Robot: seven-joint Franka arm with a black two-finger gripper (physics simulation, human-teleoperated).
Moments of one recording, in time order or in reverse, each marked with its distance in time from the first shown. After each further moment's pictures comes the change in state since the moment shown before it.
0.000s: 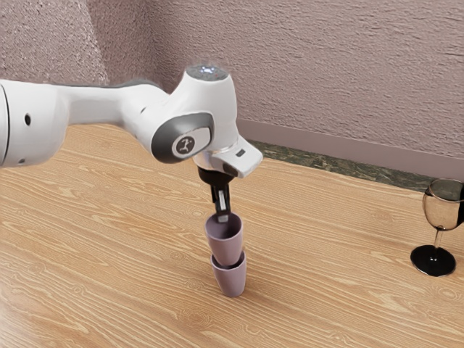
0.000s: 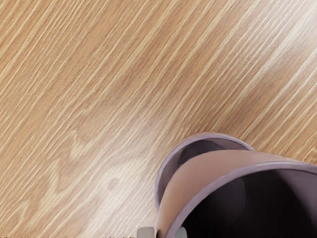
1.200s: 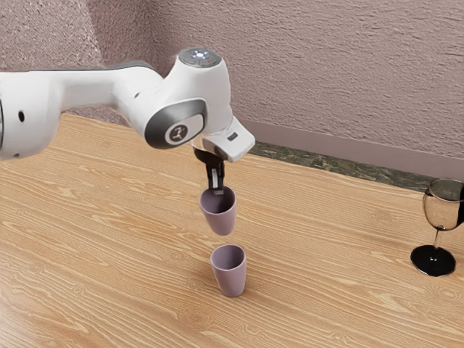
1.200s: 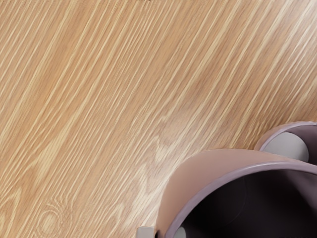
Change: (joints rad) arm 0.027 -0.006 0.001 0.053 0.126 0.052 0.099
